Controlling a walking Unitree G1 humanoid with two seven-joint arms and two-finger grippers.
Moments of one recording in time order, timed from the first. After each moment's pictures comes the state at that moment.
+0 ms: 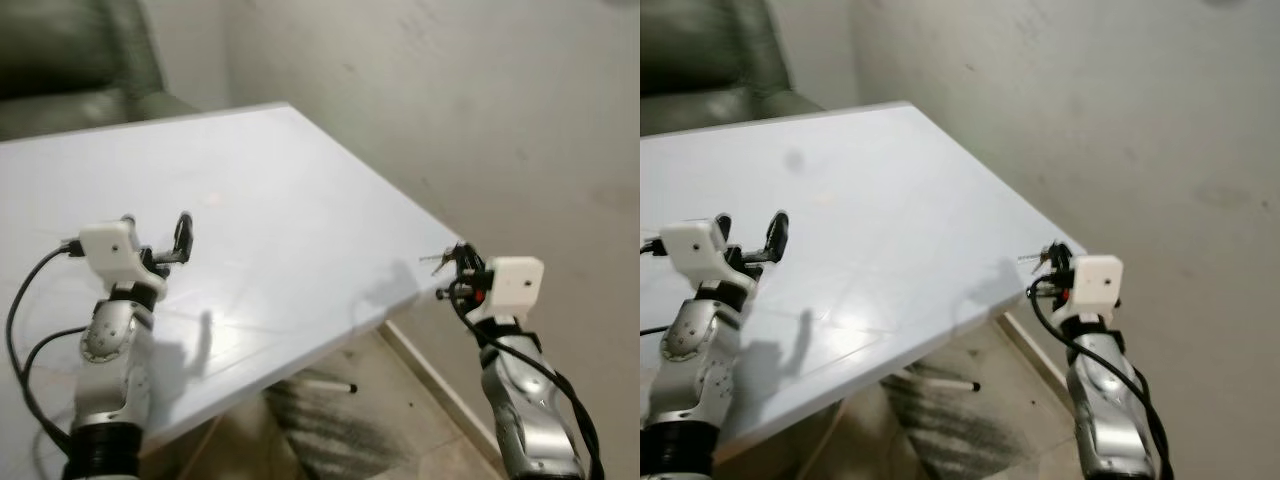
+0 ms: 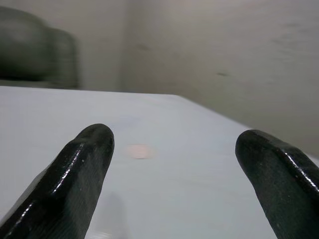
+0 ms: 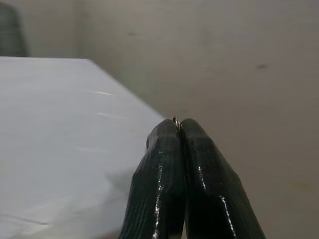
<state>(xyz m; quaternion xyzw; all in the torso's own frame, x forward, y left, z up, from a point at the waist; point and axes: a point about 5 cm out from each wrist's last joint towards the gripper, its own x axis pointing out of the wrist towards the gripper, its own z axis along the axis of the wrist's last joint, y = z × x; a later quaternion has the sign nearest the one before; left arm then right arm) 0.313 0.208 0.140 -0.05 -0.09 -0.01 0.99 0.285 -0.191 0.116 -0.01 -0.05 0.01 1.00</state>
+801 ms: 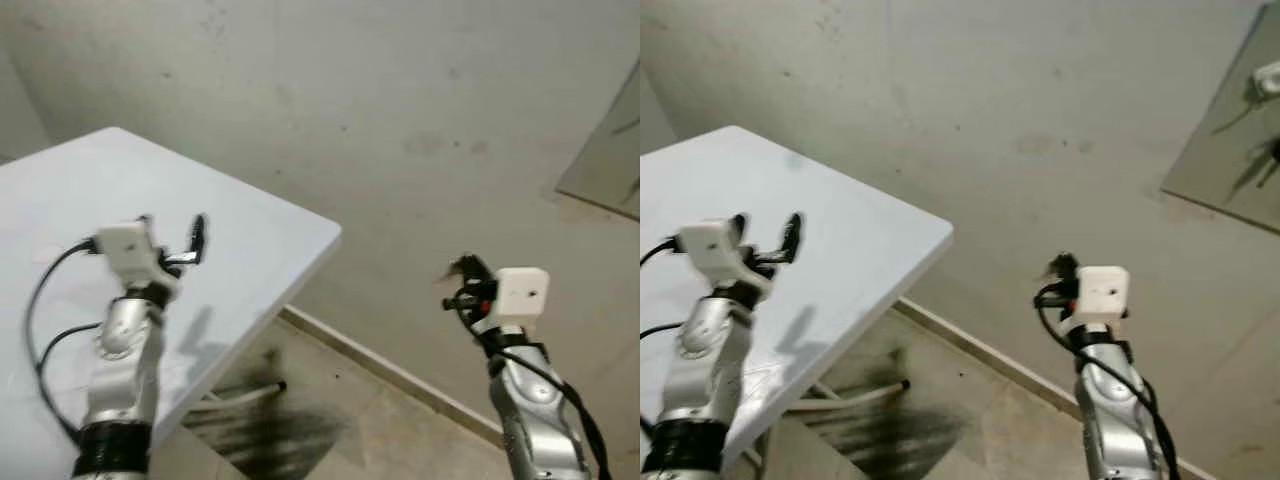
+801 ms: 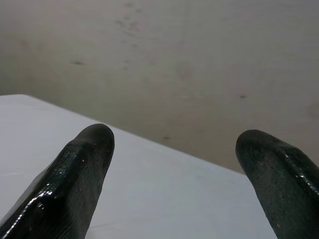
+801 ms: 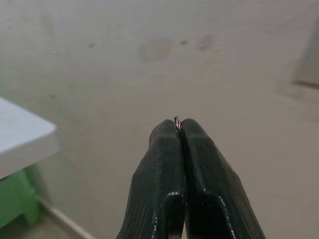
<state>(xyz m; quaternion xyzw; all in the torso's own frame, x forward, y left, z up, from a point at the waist) 0.314 0.205 0.139 -0.05 -0.09 -0.02 0.99 0.281 -0.193 0.112 -0.01 -0.05 0.00 1.00</state>
